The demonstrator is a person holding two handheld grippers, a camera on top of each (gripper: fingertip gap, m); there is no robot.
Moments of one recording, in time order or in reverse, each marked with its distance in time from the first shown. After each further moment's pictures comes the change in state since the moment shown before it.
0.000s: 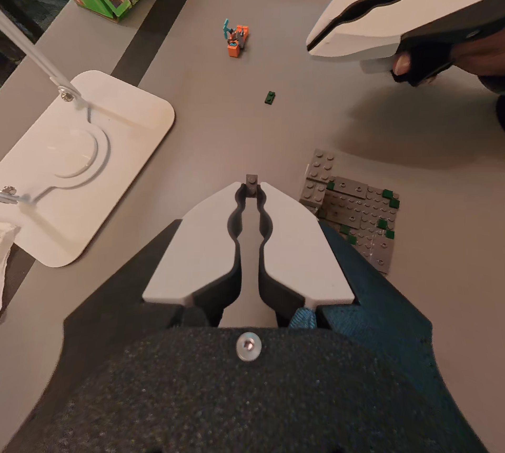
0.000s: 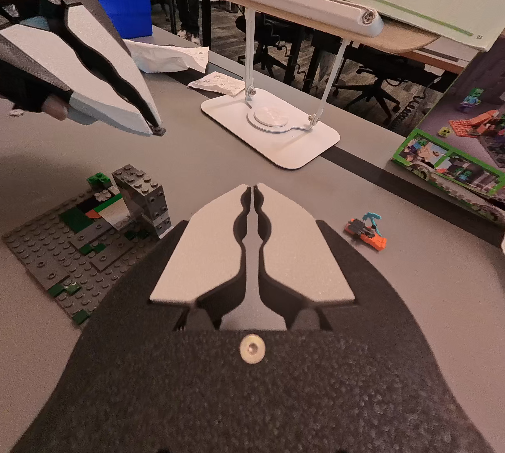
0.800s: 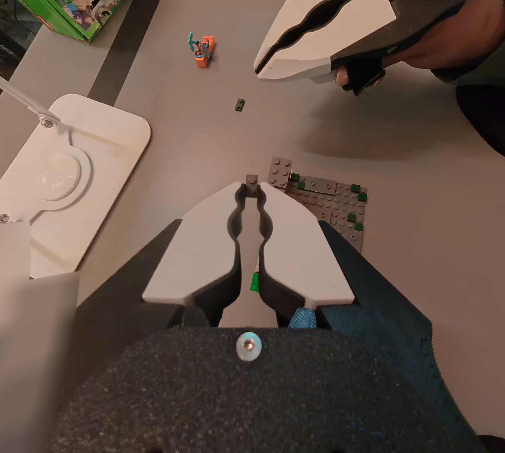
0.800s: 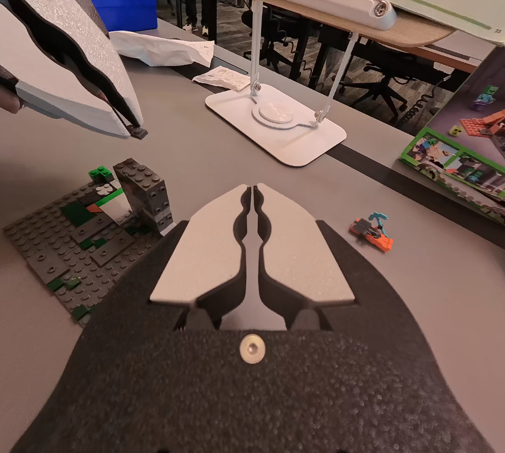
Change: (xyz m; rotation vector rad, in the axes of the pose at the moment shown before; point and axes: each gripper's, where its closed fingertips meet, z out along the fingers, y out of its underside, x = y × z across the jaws) left arm 0.028 -0.011 -0.007 -0.022 0.042 0.086; right arm -0.003 0.004 0.003 -0.012 -0.021 -0.010
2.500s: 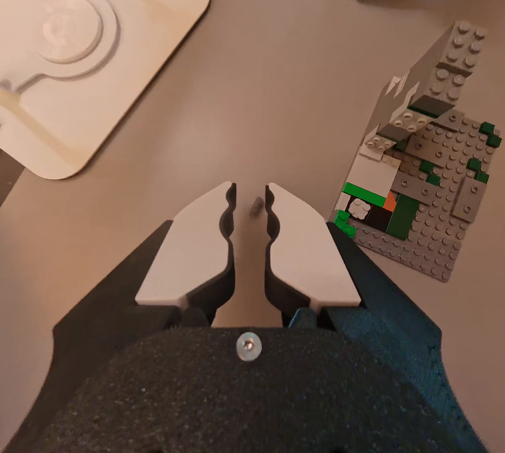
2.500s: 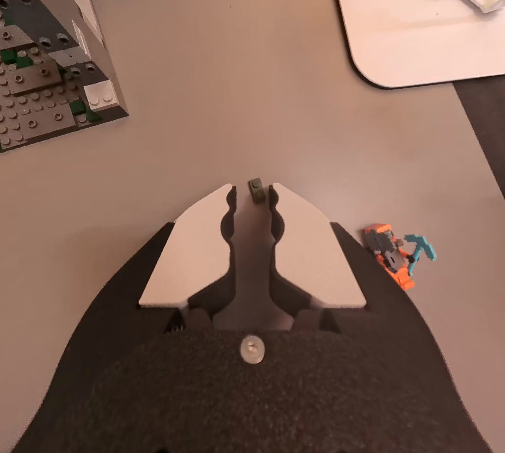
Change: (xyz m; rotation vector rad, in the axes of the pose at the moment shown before) left arm -0.064 0.095 0.007 -0.138 -0.062 -0.194; right arm 0.030 0.087 0.037 -0.489 -0.540 -0.271
